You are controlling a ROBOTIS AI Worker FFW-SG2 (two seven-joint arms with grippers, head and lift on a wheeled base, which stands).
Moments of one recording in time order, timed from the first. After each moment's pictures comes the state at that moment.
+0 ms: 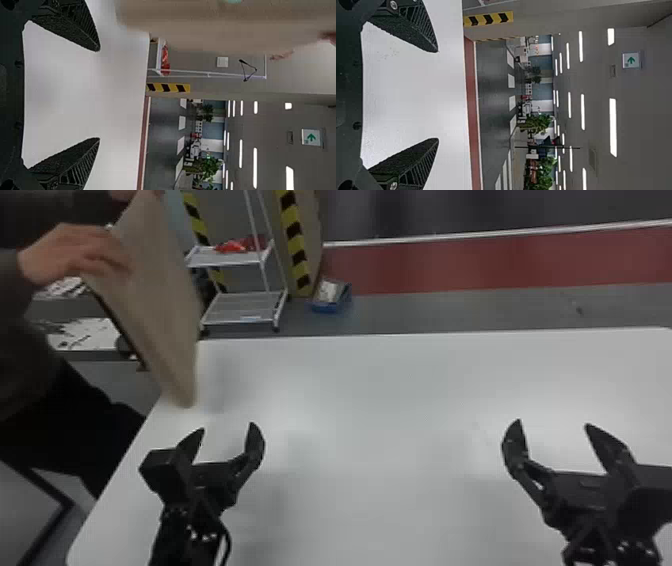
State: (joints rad) left arm 0.35 0.00 0.22 -1.79 0.10 -0.01 -0.04; right arm 0.38 0.00 0.12 -1.86 -0.01 -0.03 -0.11
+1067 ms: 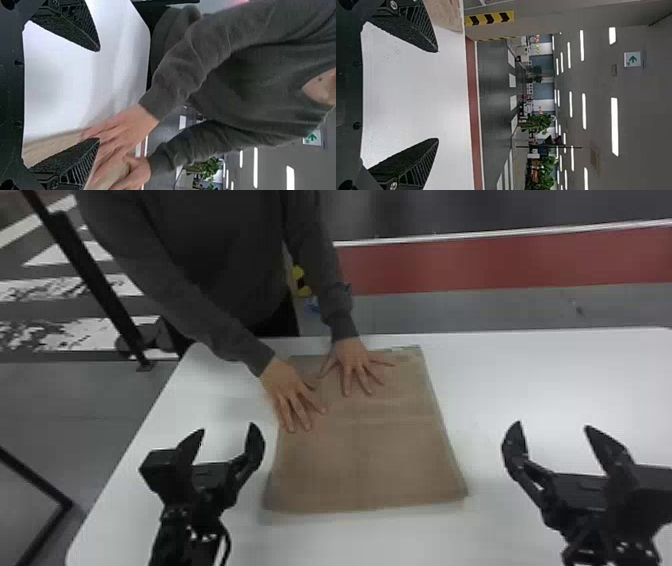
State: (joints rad) left arm 0.35 0.00 0.22 -1.78 0.09 -0.01 -0.05; right arm 0.38 0.00 0.11 -1.86 -0.01 -0.03 -0.11
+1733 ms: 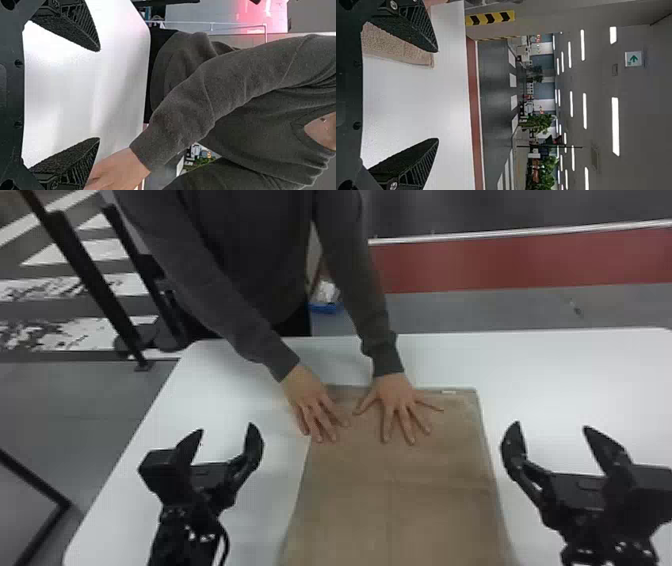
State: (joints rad) left arm 0.34 0.00 0.22 -1.78 0.09 -0.01 -0.05; right arm 0.38 0.00 0.11 -1.86 -0.01 -0.03 -0.11
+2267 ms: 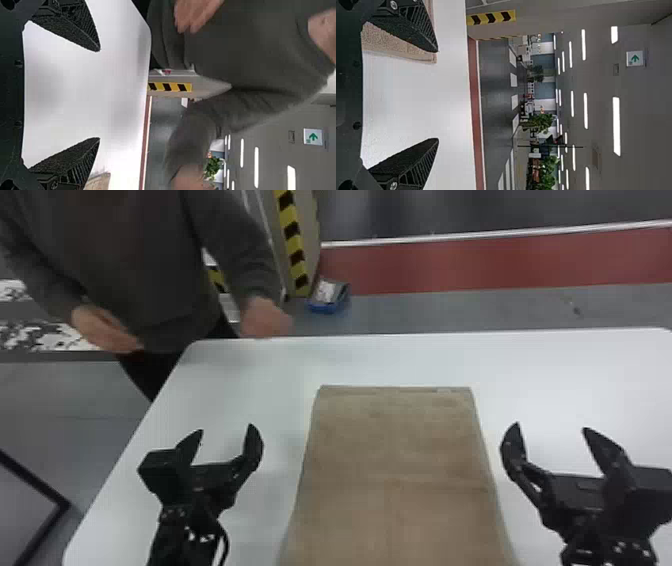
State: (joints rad) left arm 0.34 0.00 0.22 -1.78 0.09 -0.01 -0.05; right arm 0.38 0.00 0.11 -1.86 -0.01 -0.02 -0.11
